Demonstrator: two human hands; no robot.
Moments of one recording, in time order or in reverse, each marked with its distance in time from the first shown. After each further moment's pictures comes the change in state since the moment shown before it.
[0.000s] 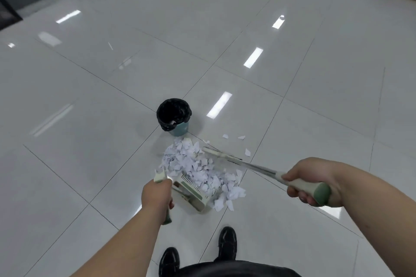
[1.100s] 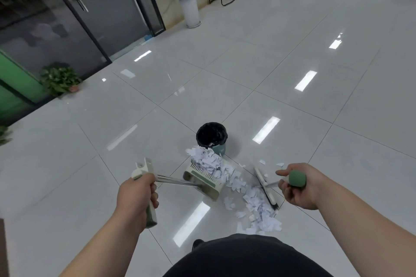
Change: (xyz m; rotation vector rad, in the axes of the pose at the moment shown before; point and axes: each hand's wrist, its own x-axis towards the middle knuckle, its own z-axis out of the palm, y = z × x) left_hand -0.145 0.094 -0.065 -0.249 0.215 0.230; right_hand 0.058 -0.029 -0.008 0.580 -0.337 -0.123
